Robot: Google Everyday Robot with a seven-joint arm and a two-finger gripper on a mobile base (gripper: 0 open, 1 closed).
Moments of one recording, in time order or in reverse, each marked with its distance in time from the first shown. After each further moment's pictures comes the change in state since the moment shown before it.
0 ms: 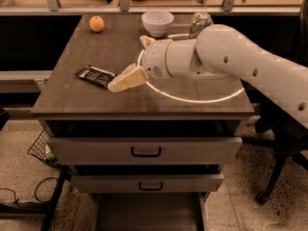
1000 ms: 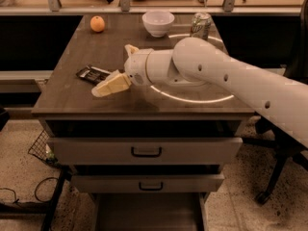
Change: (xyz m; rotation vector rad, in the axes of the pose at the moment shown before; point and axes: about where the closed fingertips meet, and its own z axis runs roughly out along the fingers) arm 0.011 0.013 0.056 -0.023 -0.026 0.047
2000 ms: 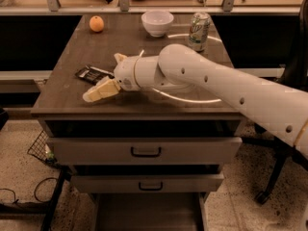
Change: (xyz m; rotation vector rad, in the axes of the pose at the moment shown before) arm 0.017 0.009 0.046 -0.069 -0.004 0.043
